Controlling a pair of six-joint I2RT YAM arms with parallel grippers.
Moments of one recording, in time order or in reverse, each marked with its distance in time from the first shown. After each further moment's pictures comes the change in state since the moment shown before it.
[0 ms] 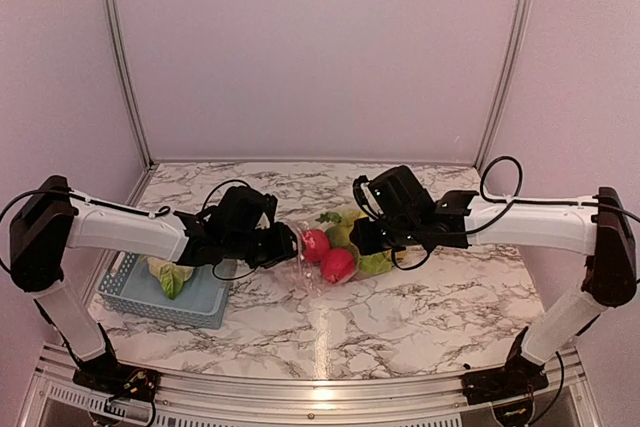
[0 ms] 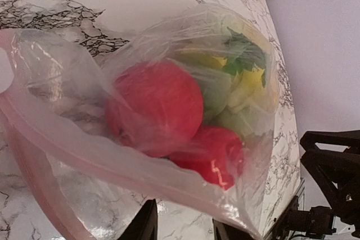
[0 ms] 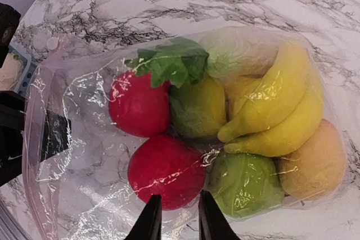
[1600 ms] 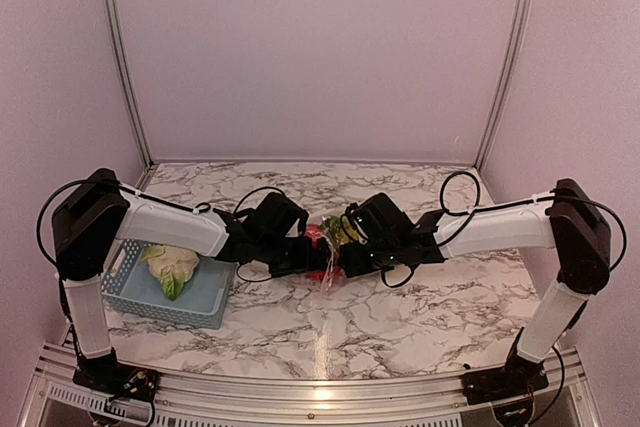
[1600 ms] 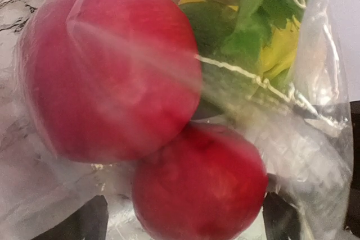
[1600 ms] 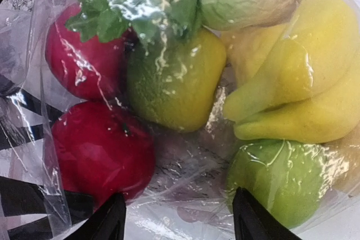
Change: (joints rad) left arm -0.033 0.250 0.211 -0.119 0.071 0.135; right arm 0.000 0.169 -0.067 0.104 0.021 0.021
